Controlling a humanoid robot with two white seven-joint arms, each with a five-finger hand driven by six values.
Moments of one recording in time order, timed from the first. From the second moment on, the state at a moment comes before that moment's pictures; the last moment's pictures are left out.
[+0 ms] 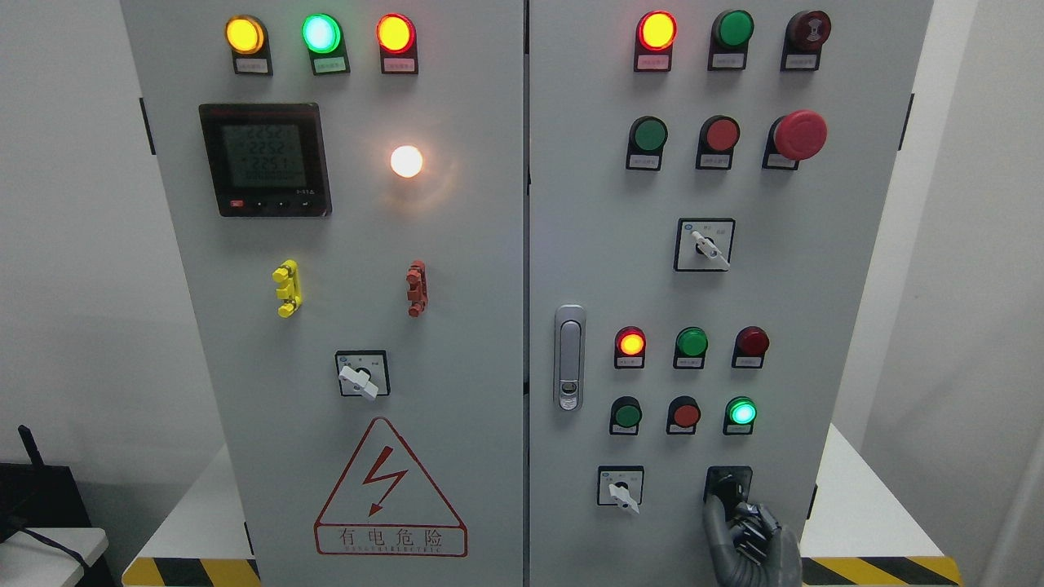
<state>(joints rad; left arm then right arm) 0.00 -0.09 0.08 0.06 0.00 -0.16 0.05 -0.27 0.13 0.03 -1.56 0.00 0.16 -0.35</state>
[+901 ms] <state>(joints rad) 0.00 -0.09 0.08 0.06 0.00 -0.16 0.05 -0.27 0.13 0.04 -1.56 0.00 0.17 -0.35</state>
